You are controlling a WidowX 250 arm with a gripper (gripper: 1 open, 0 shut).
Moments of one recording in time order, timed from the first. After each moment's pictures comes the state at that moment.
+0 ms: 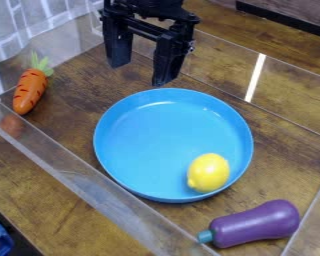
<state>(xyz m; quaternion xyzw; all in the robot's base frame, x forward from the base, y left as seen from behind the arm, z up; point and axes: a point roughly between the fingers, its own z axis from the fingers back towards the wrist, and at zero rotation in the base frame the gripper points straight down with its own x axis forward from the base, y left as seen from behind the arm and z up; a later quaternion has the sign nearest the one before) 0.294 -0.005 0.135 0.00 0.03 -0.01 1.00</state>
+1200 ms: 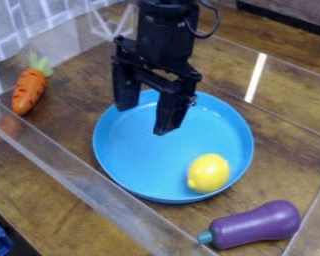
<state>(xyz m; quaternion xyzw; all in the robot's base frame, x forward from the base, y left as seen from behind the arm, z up) 0.278 -0.026 0.096 -0.01 0.07 -0.08 0.99</state>
